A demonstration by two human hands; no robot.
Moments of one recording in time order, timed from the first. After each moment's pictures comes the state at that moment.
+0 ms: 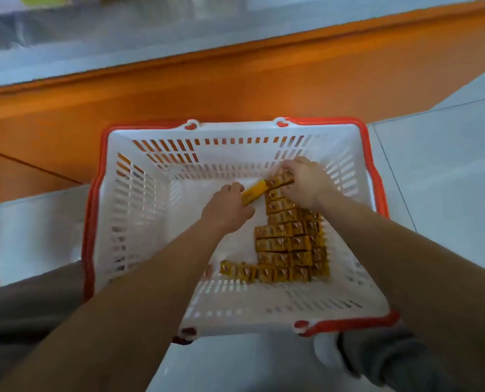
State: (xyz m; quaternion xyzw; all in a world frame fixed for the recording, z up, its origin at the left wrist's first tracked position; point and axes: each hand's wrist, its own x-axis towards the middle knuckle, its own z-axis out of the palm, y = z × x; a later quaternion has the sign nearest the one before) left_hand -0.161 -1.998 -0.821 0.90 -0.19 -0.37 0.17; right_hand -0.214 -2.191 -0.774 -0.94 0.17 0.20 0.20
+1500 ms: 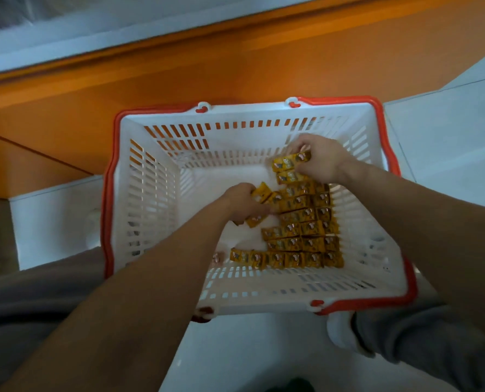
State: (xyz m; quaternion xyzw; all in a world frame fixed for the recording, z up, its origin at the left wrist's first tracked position) left_hand -0.165 -1.988 -0.825 0.81 -0.16 -0.51 0.23; right_hand -0.215 -2.196 -0.764 -0.90 0.21 0.18 0.33
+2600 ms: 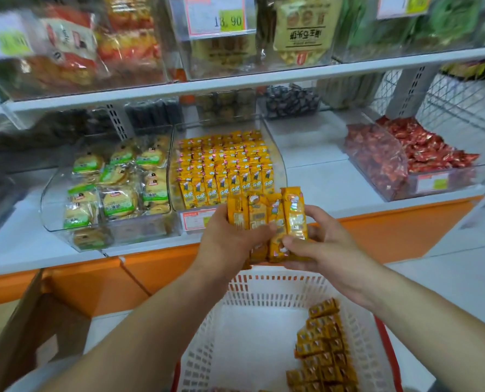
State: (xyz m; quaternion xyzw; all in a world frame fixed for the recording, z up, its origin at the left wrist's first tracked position) left_hand -0.159 -1.943 -0.449 0.72 -0.05 -0.18 0.67; right_hand -0.229 -2.104 -0.463 -0.63 0.14 -0.01 0.76
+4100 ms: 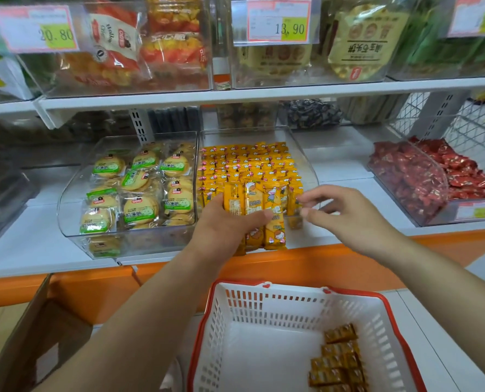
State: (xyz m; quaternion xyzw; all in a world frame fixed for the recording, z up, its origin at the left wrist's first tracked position) left_hand -0.085 -1.904 -0.444 0.72 -0.06 -0.16 0.67; right_hand -0.142 -2.121 -0.440 -0.88 0.04 -0.09 0.46
